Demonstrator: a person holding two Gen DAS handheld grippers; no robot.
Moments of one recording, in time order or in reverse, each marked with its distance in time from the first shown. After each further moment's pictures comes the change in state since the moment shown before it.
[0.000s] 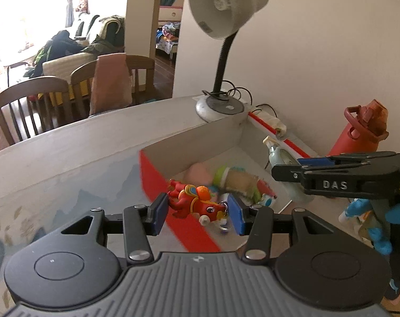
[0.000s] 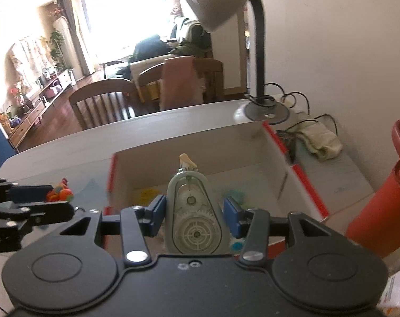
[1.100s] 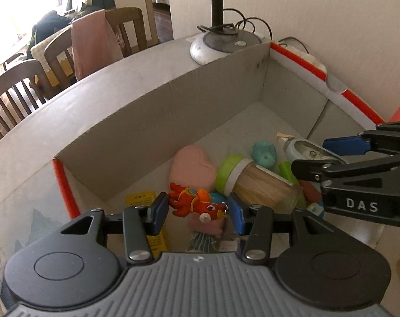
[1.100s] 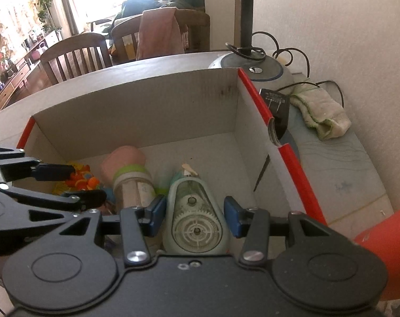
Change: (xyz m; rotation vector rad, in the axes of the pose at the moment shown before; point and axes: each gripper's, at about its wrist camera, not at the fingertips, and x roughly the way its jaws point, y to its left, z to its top) left arm 0.191 -0.043 0.022 0.119 0.259 0.136; right arm 0.103 -0.054 -0.001 -0.054 0.193 -0.045
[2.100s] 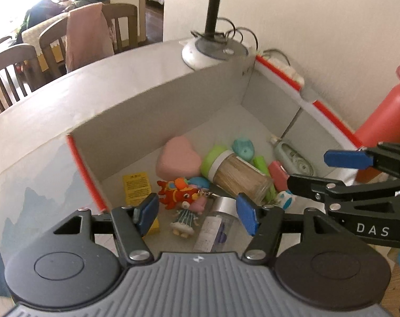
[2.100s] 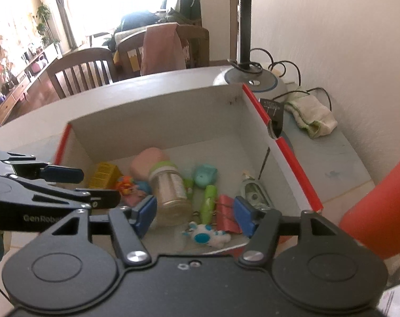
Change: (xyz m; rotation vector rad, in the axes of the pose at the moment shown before) left arm -0.046 0.023 -0.018 -0.080 -0.025 -0.137; right arm -0.057 0.028 -0.017 0.034 -0.062 -0.006
